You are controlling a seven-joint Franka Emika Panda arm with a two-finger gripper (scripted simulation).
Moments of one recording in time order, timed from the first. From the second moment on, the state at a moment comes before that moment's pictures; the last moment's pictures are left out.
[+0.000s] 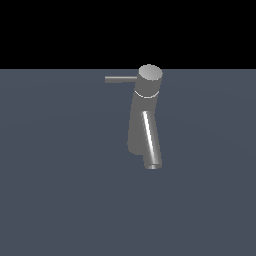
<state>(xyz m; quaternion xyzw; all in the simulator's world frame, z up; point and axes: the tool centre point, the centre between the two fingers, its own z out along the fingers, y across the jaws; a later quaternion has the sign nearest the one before) -0.239 0.020 0.442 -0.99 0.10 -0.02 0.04</state>
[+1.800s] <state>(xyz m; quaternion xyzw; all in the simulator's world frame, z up) -0.113 0.053 0.327 -0.83 0.51 -0.15 0.17</state>
